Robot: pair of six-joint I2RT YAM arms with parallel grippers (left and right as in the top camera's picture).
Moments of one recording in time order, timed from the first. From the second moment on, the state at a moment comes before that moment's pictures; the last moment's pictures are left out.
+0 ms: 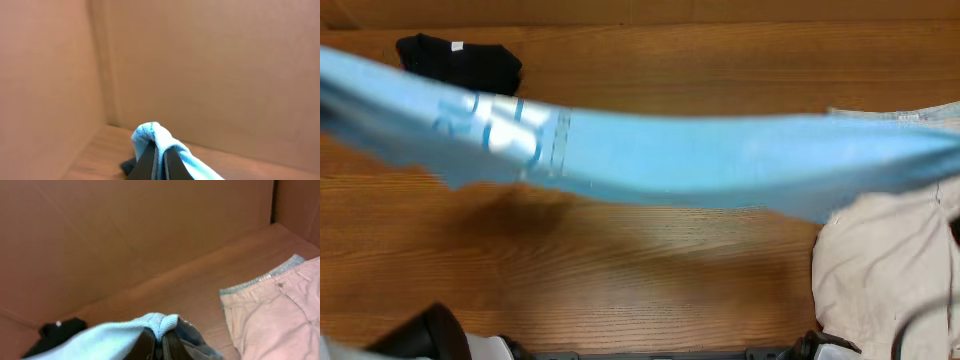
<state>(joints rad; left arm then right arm) 0.55 1.64 3.07 -1.55 0.28 -0.02 -0.29 1.22 2.48 -1.64 -0.24 0.33</state>
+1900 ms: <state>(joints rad) 0.12 2.25 2.60 -1.58 0.13 0.10 -0.31 1.83 1.87 -1.41 -0.36 0.21</state>
